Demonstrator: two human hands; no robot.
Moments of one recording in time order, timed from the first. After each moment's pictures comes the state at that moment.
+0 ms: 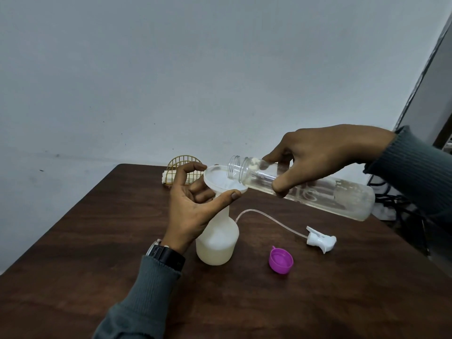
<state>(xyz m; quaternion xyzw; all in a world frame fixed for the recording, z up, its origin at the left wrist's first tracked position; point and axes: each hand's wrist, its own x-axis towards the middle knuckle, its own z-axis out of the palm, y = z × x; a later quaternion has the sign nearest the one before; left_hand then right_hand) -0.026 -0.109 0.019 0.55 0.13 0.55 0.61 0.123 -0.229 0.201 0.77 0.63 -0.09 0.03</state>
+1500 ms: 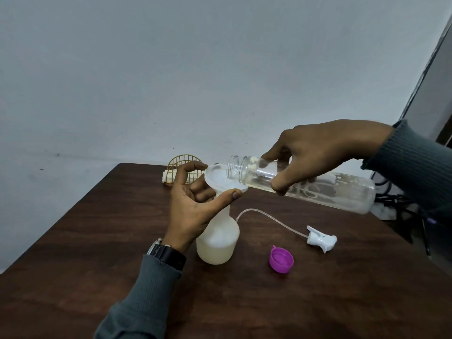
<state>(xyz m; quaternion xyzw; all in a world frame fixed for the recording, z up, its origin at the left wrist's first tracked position) -0.026 -0.107 0.015 0.55 0.13 0.55 0.61 0.121 -0.223 0.201 0.77 0.63 -0.08 0.04</state>
